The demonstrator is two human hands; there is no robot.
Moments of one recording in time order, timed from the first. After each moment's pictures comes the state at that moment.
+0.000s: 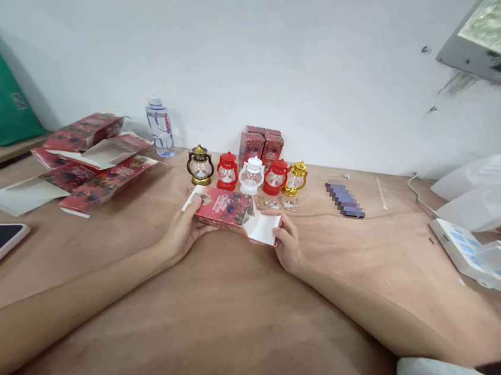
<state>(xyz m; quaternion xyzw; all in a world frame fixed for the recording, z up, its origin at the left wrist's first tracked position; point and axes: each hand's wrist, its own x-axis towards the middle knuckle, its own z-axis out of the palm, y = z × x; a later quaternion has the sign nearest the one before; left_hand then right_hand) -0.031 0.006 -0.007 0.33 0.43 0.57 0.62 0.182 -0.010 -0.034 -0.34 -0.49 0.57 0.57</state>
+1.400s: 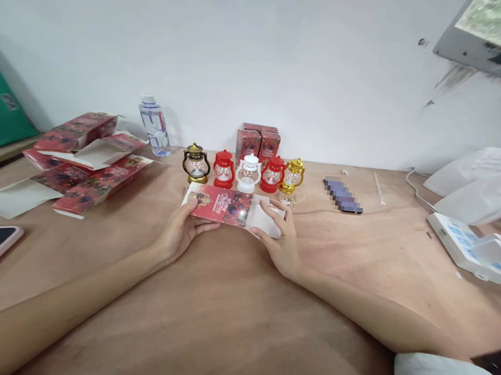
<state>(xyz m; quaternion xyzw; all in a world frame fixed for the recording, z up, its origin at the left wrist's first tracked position) -0.035 0.009 -0.007 0.36 0.38 0.55 0.65 0.179 -0.019 -0.028 -0.42 -0.66 0.22 0.58</state>
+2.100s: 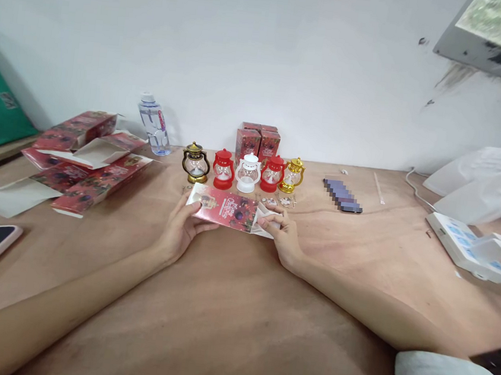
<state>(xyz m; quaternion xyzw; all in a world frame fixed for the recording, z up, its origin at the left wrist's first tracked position) -0.035 0.007 -0.012 0.40 0.36 0.58 0.62 0.182 -0.005 -0.026 -0.49 -0.52 0.41 0.57</state>
